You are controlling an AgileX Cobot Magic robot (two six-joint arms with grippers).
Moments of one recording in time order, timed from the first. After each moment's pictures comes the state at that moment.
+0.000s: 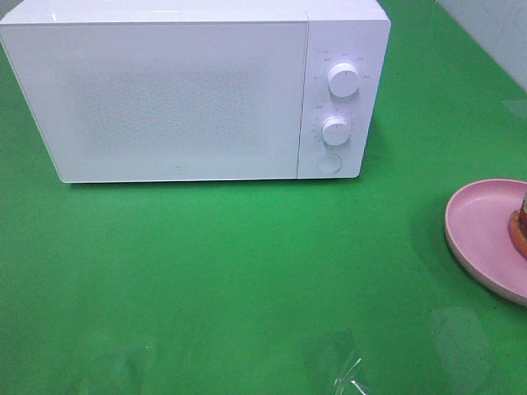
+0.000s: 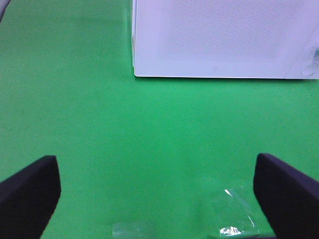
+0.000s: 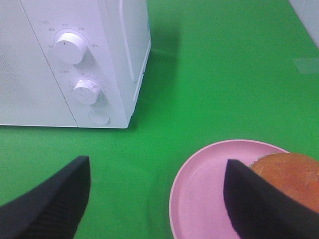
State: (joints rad) left arm 0.00 0.01 -0.52 -0.18 1.07 0.09; right arm 0.11 0.63 -0.37 0.07 0.20 0.00
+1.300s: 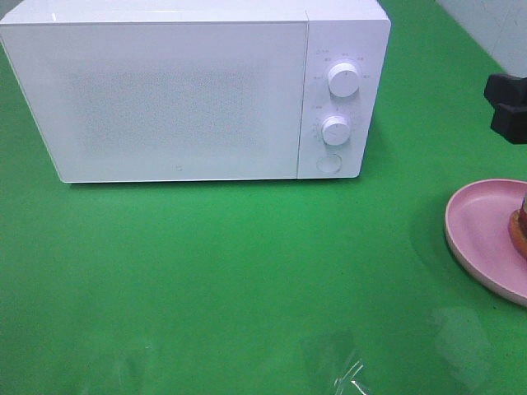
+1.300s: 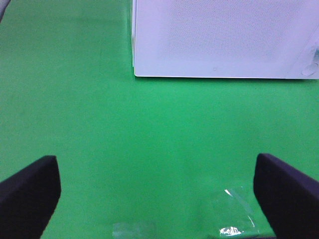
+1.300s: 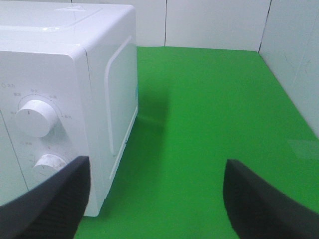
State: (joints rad) left arm 0.00 0.01 -0.52 -0.18 1.07 0.09; right arm 0.11 1.09 -0.33 -0.03 -0.56 -0.01
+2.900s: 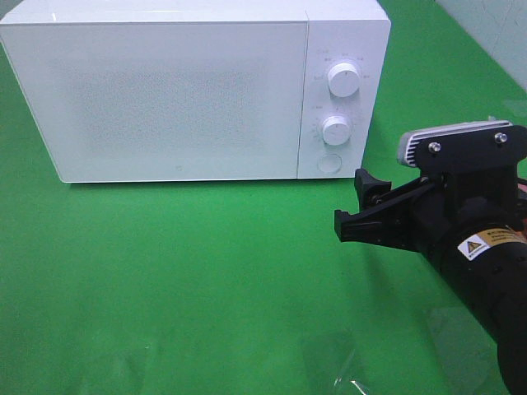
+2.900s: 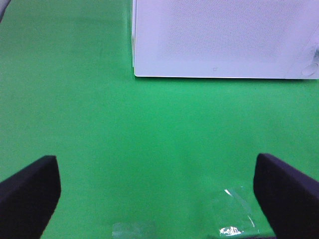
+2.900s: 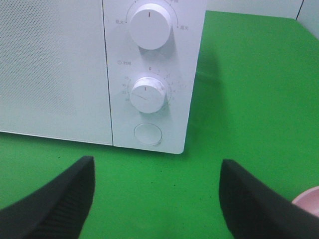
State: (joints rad) left arm 0.00 0.01 -0.52 -0.18 1.07 0.09; right arm 0.95 1.58 -0.30 0.93 -1.14 -0.35
